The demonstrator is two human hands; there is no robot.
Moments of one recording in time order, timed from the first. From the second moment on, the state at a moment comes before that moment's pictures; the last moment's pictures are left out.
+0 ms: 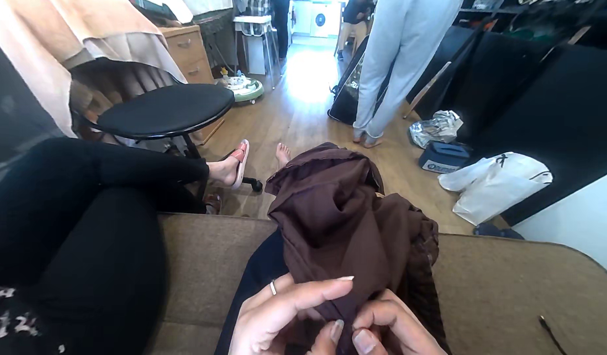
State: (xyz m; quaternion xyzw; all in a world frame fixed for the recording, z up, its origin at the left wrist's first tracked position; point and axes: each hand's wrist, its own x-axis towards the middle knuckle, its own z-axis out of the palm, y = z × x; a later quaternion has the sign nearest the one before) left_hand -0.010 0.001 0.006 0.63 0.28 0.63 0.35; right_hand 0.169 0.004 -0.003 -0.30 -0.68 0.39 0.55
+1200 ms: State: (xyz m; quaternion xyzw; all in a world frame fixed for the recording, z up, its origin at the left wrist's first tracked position) left_hand -0.001 0.002 0.007 0.55 0.23 0.66 0.46; right_hand 0.165 0.003 -0.005 -0.29 -0.62 0.46 0.56
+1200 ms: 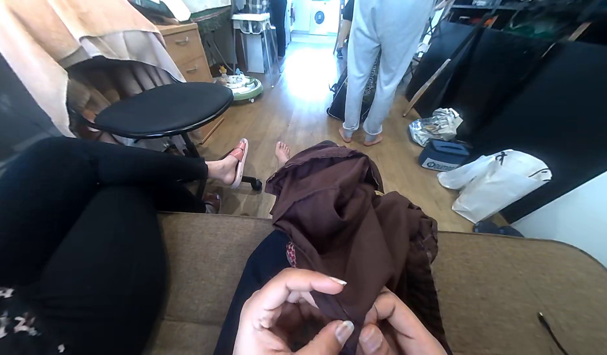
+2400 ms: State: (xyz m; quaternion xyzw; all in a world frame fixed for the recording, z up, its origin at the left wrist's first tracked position) left_hand 0.002 0.005 0.003 0.52 0.20 0.64 0.53; right_hand 0.168 0.005 0.000 -0.24 -0.49 0.64 0.54
